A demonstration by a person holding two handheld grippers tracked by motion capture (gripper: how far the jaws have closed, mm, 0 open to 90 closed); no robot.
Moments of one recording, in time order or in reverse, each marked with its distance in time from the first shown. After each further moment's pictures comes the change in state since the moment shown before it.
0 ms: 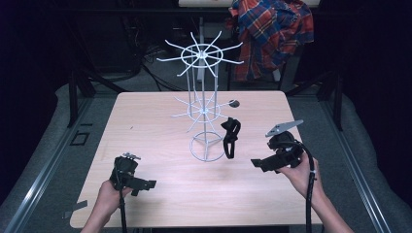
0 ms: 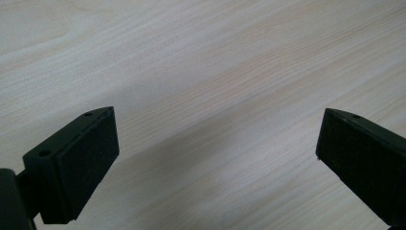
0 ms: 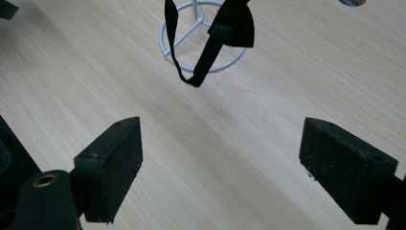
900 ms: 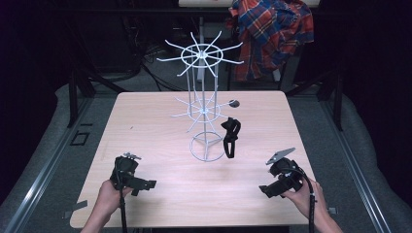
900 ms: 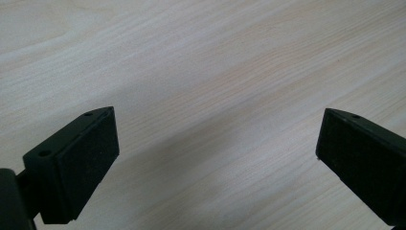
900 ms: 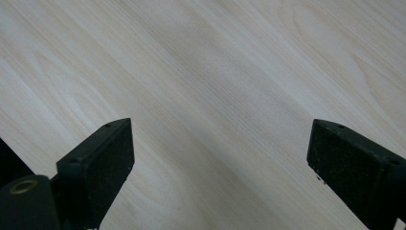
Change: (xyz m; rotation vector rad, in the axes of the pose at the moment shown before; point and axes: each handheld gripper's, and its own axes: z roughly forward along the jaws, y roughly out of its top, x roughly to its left) left arm 0.000 0.001 0.002 0.009 0.000 0.004; right arm 0.004 -0.070 0.043 0.205 -0.058 -0.027
